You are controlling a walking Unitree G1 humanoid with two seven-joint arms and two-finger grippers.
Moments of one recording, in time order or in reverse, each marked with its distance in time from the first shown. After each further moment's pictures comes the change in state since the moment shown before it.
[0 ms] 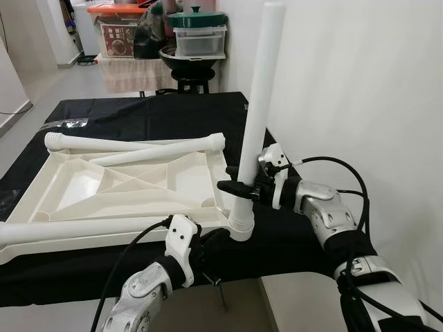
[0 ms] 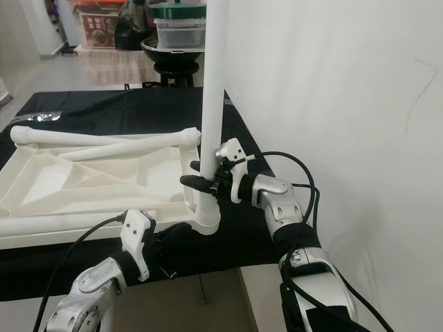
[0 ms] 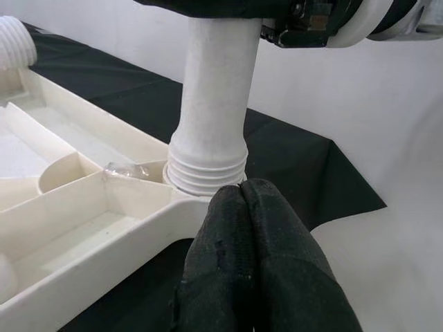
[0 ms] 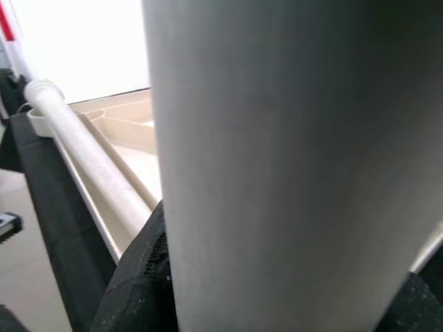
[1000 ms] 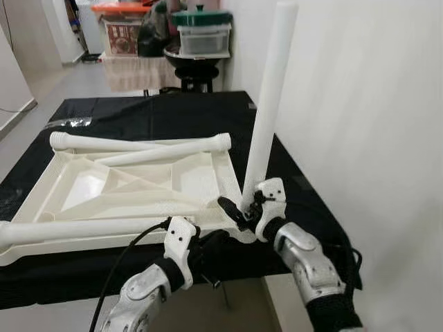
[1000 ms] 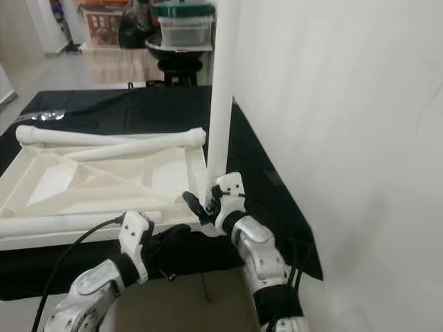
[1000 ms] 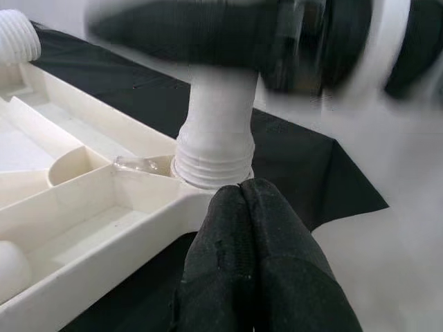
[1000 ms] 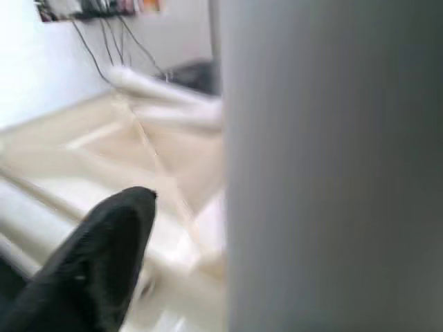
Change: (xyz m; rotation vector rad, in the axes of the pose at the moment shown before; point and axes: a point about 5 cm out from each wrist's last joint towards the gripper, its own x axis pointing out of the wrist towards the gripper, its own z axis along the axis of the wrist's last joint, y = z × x) left arm -0.005 0.000 0.000 -0.003 -0.005 0.001; right arm 0.009 0.037 -0.011 0.077 -0.073 -0.275
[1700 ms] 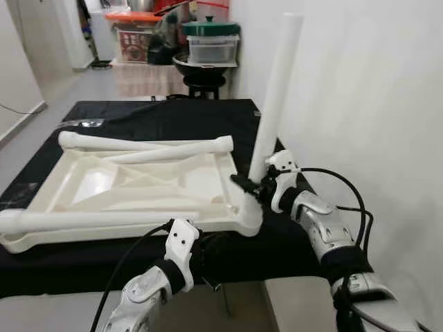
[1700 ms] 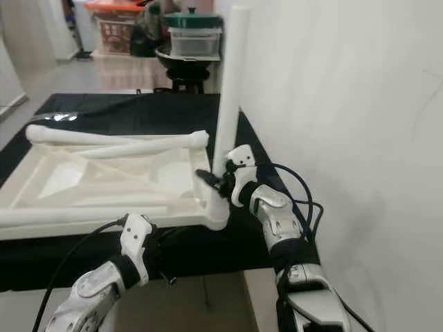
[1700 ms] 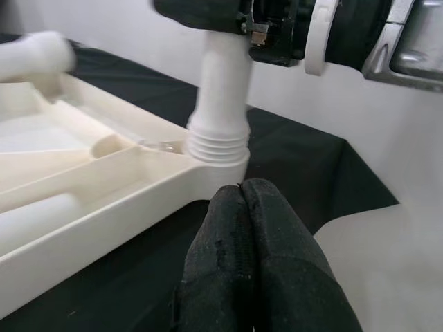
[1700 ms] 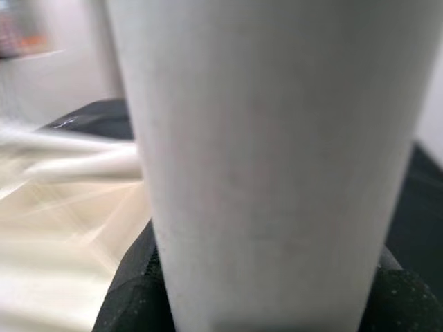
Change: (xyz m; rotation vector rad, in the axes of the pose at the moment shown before) left arm -0.001 -0.004 -0.004 0.031 0.017 -0.001; right arm -0.009 -0.031 -0.022 0.153 0.005 -0.517
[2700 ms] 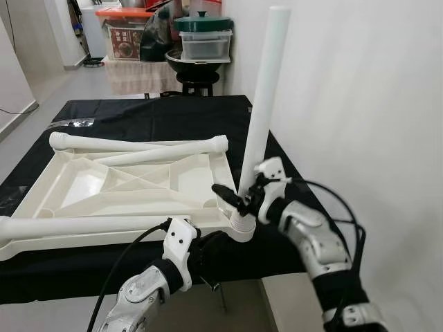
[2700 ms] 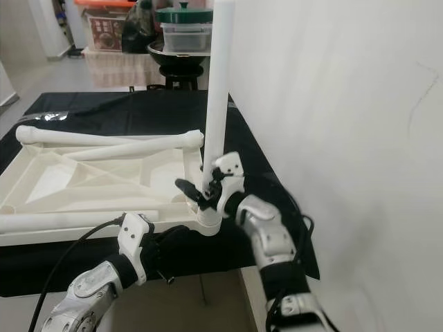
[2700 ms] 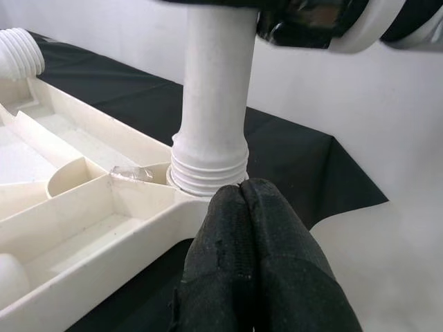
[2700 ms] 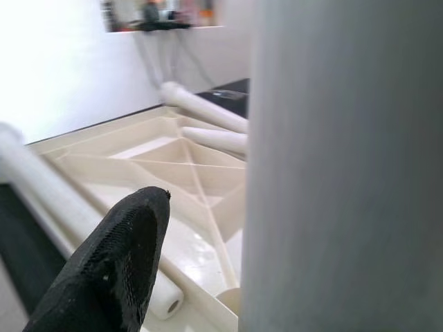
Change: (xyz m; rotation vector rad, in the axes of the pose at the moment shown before) left arm -0.001 0.002 0.006 0.009 -0.006 0.002; right arm -0.007 0.032 0.031 -0.166 0.011 0.710
